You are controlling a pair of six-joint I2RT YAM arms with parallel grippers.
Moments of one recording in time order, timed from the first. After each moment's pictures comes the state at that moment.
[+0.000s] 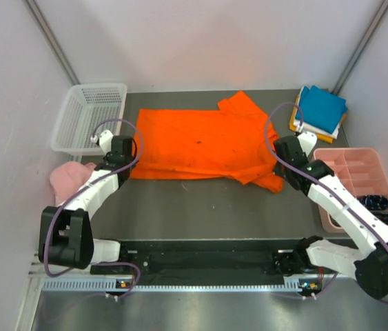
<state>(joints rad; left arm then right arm) -0.14 1.31 0.76 -0.21 -0.42 -0.72 0.46 1.07 0.89 -0.70 0.51 0.74</state>
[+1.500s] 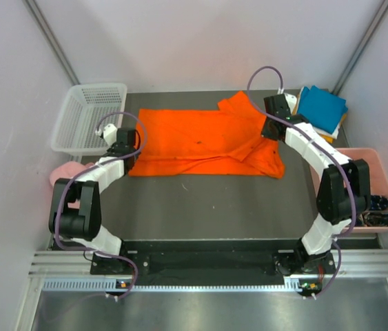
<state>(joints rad) -0.12 1.54 0.87 -0.08 -0.44 -0.73 0.28 1.70 1.38 -0.54 0.34 0.53</state>
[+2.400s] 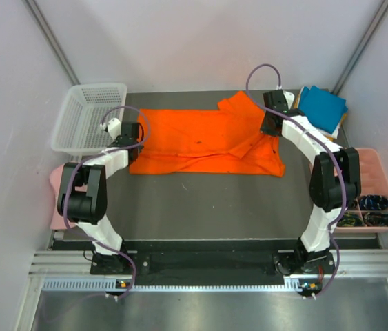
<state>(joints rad) -0.12 1.72 0.99 -0.05 -0.44 -0.73 0.25 1.84 1.49 -0.54 0.31 0.51</state>
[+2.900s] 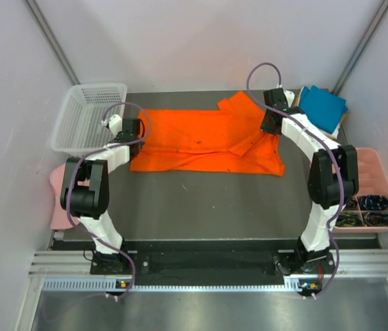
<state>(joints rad) -0.12 1.77 1.06 -0.05 -0.43 -0.73 0.24 1.87 1.53 -0.54 0.30 0.51</state>
